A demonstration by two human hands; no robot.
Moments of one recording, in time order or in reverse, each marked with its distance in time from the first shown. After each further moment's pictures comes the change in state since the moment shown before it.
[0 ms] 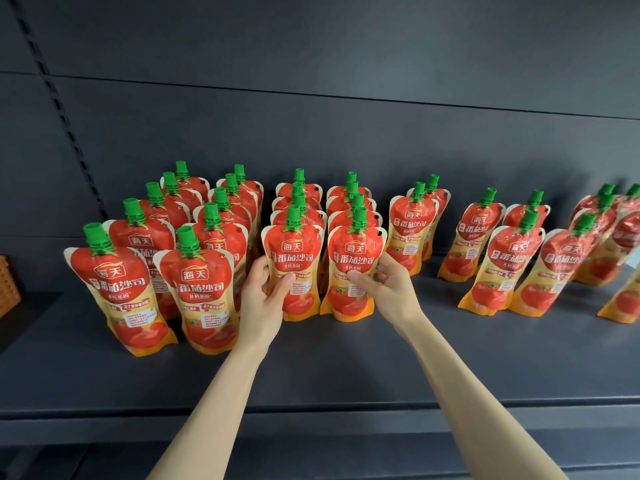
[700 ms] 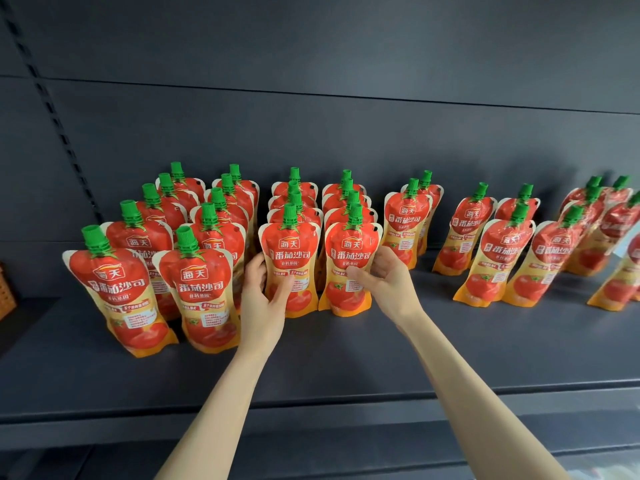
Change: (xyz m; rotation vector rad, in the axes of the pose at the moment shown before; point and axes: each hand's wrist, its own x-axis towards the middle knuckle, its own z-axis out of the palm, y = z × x) left_hand -0.008 0.002 0.000 0.062 0.040 0.013; right_hand -0.003 -0.002 -0.001 -0.069 0.067 0.056
